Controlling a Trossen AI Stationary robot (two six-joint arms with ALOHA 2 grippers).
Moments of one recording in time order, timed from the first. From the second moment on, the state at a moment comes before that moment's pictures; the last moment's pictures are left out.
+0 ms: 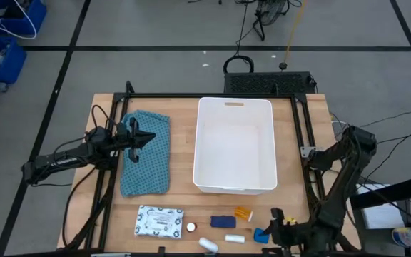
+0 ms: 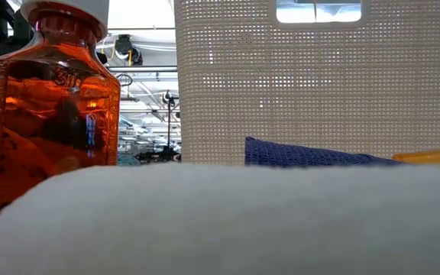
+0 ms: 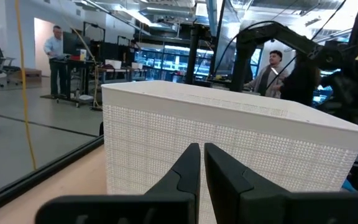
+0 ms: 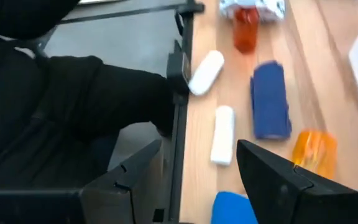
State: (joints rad) left arm 0.33 0.14 0.01 0.27 0.18 -0.16; right arm 1.08 1.59 1.18 -0.45 0.57 0.91
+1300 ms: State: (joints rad) left arm 0.33 0.14 0.01 0.29 0.18 -0.14; right arm 1.01 1.85 1.18 -0.59 0.29 1.19
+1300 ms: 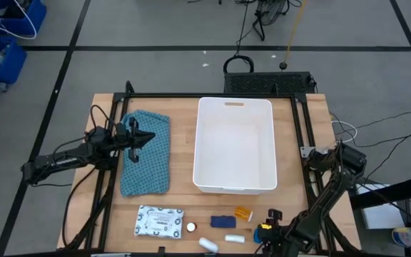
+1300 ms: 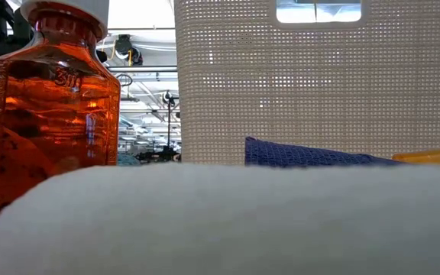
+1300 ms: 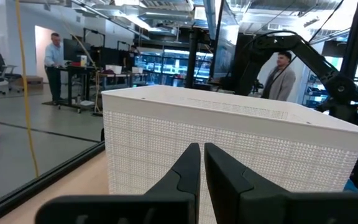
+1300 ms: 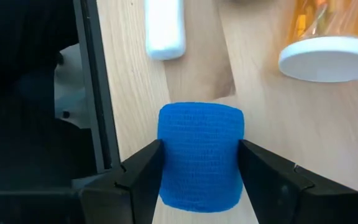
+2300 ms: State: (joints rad) left arm 0.33 0.14 0.01 0.29 0.18 -0.17; right arm 1.00 1.68 1.17 -0.60 0.34 1.14
